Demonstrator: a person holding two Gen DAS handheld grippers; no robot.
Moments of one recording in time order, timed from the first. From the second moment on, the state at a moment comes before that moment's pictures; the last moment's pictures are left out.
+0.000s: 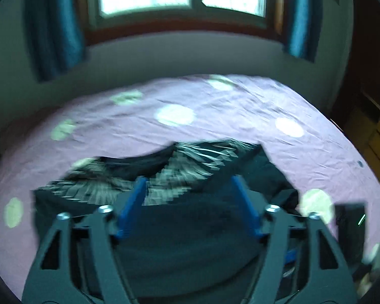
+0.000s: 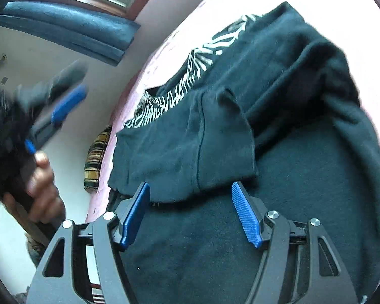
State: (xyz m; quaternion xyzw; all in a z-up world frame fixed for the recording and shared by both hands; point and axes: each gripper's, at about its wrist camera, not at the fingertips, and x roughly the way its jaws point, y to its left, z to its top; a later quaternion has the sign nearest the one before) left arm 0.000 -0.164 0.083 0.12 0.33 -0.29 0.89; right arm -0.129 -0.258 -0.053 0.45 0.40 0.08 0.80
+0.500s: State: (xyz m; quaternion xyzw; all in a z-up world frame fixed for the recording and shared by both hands) left arm 0.036 0.095 -0.026 0.10 0.41 -0.05 0.90; right arm -0.119 -0.277 -0.027 0.40 0.37 0.00 0.84
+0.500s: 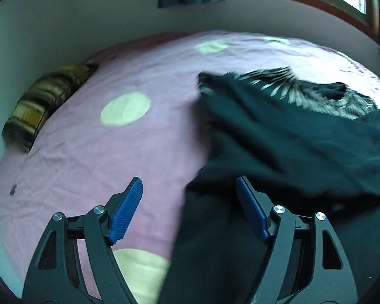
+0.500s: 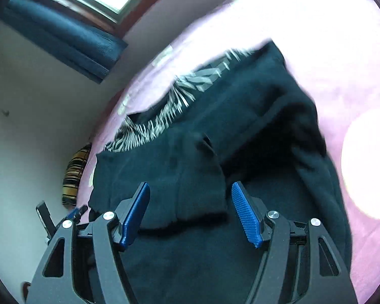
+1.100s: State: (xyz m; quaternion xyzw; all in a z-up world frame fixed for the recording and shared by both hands) left arm 0.064 0.115 -0.049 0.06 0.43 -0.01 0.90; right arm -0.061 -0.252 -0.024 0.32 0.40 0.01 0.86
